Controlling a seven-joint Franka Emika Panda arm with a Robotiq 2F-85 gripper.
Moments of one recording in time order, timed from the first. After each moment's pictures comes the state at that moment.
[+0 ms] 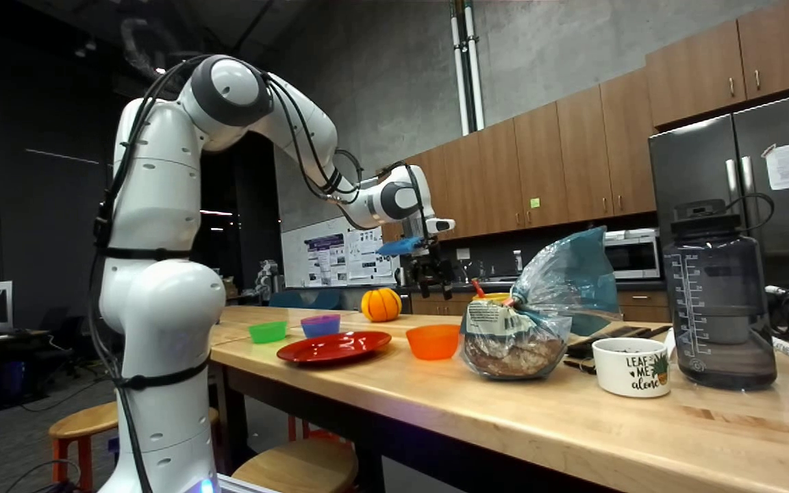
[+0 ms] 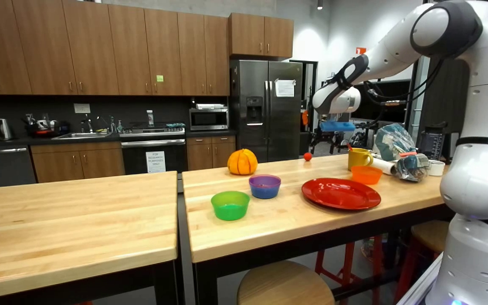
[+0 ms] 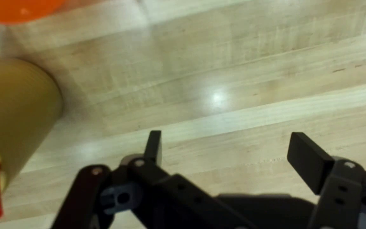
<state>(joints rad) -0.18 0.08 -0.18 -2.07 0.00 2.35 0.17</state>
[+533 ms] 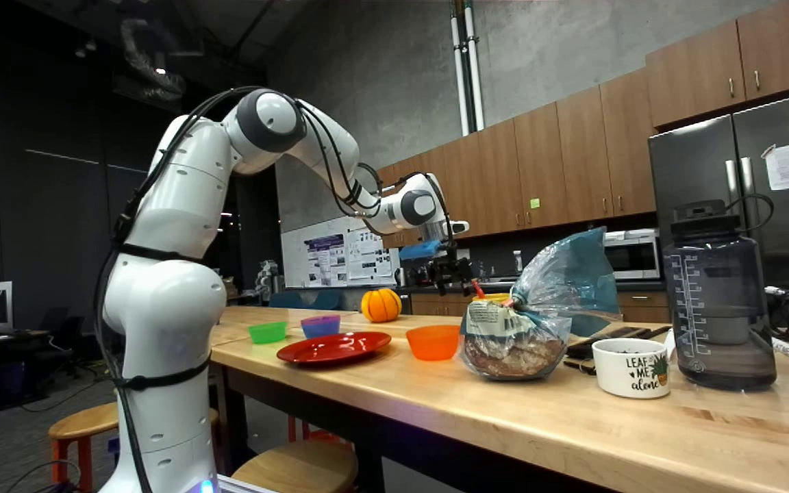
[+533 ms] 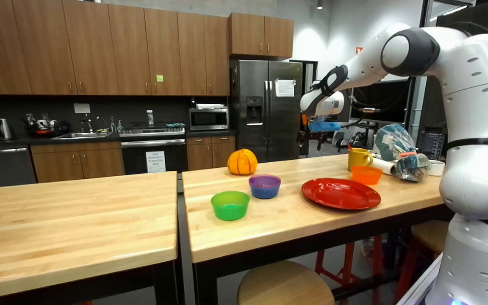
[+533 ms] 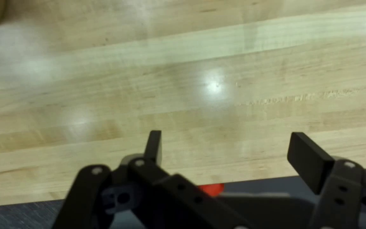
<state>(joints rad) -0.18 0.29 -0.17 -1.80 0.02 2.35 0.11</state>
